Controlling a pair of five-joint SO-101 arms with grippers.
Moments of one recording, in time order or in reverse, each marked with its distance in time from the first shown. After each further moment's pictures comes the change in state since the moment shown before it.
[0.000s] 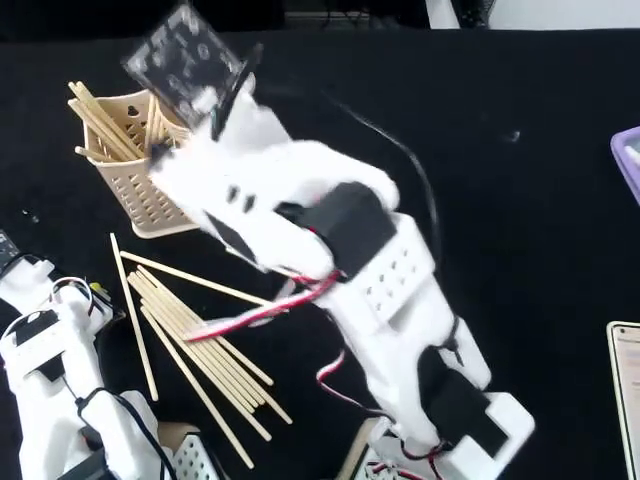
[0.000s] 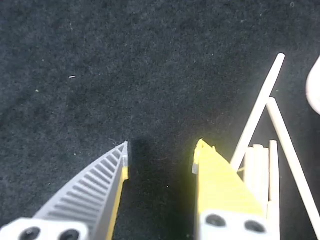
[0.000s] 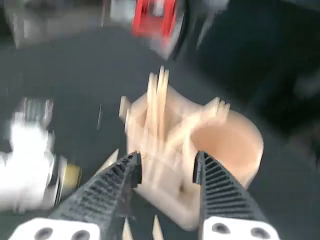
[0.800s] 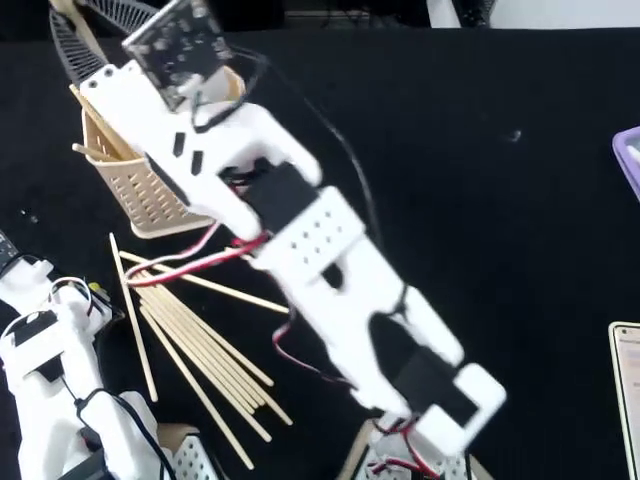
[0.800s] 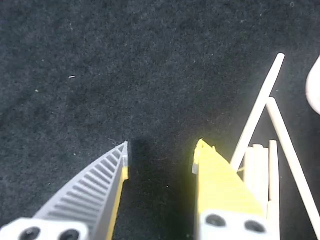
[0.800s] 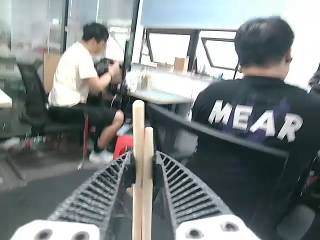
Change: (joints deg) left arm 0.0 0.0 0.0 0.0 0.0; right arm 0.1 9.7 9.7 -59.3 -0.1
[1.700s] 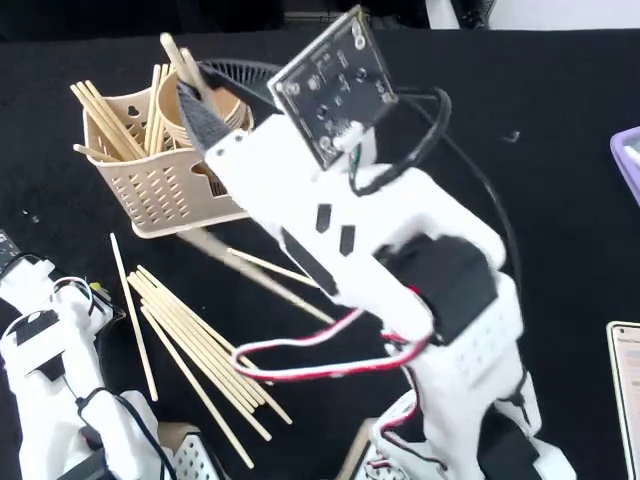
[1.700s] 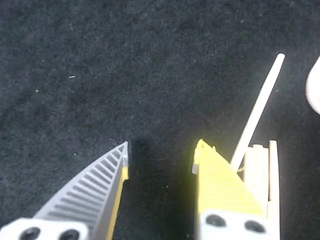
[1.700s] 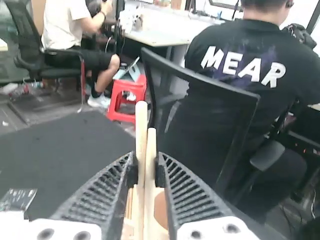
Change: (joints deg) left arm 0.0 0.0 0.0 0.0 0.0; right arm 4.2 -26.5 0.0 40.0 0.3
